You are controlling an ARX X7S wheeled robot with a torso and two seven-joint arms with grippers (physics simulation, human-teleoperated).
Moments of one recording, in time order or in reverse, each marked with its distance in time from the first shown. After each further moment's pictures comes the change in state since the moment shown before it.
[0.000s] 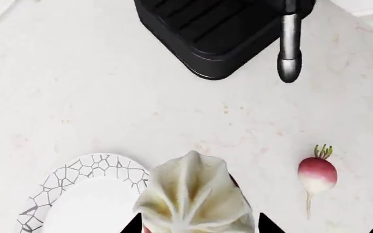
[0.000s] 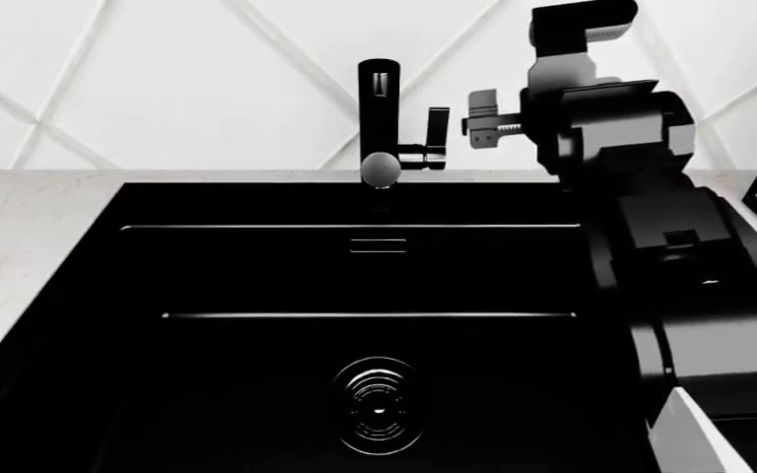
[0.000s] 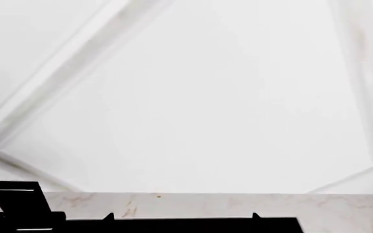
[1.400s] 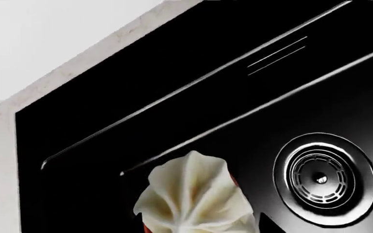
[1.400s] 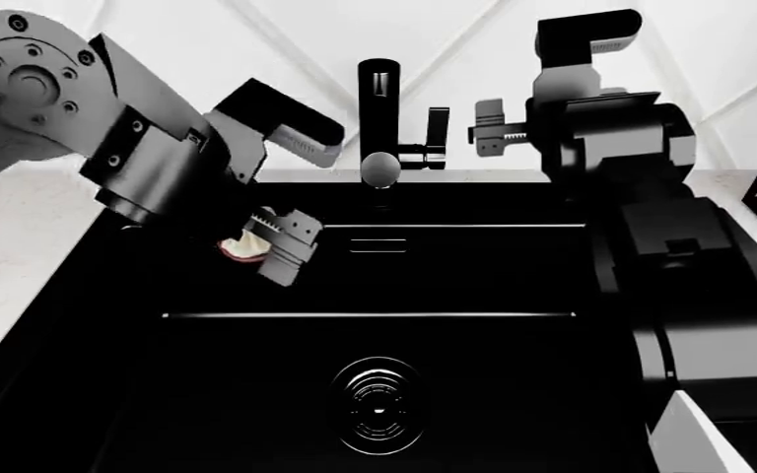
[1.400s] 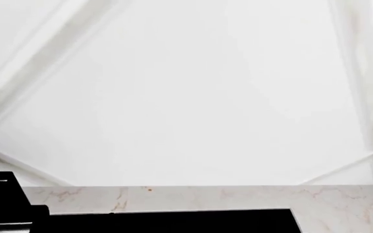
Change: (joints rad) left arm 0.307 0.626 -0.100 0.597 -0.188 0.040 0.033; right arm -0.023 0.011 0.026 0.000 -0.030 -0.009 0.004
